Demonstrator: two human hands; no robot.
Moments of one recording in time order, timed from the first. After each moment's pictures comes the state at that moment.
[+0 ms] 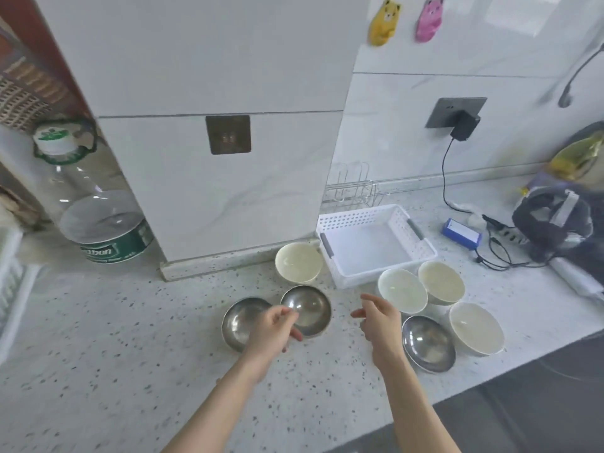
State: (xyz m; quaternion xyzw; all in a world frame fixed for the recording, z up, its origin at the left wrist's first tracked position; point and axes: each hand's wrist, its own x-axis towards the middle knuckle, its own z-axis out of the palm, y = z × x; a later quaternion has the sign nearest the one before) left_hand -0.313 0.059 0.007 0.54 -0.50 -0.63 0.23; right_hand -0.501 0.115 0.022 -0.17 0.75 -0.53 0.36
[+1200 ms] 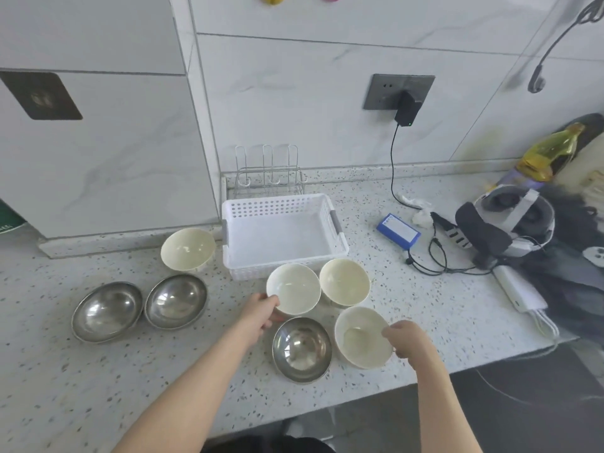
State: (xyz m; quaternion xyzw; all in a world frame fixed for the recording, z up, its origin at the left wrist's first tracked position) left_hand -0.575 0.071 -0.045 0.66 -0.40 -0.62 0.15; right_hand -0.830 0.187 -0.009 -0.26 0.87 -0.09 0.40
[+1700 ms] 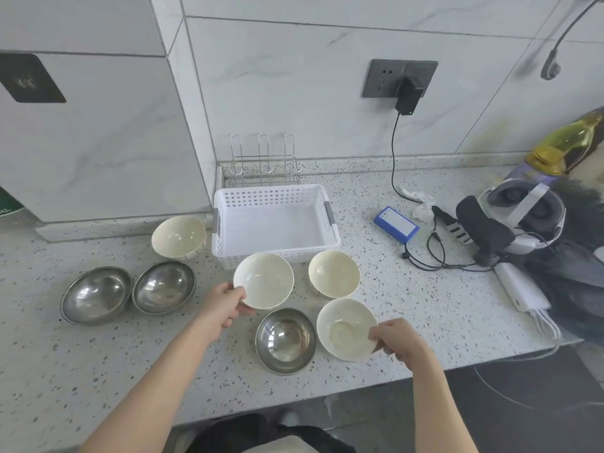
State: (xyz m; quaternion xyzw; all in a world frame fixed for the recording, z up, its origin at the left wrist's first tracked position) left_hand -0.547 0.083 -0.026 0.67 -0.39 -0.59 0.21; right_hand -0.858 0.195 -0.017 -0.28 0.80 -0.15 0.50
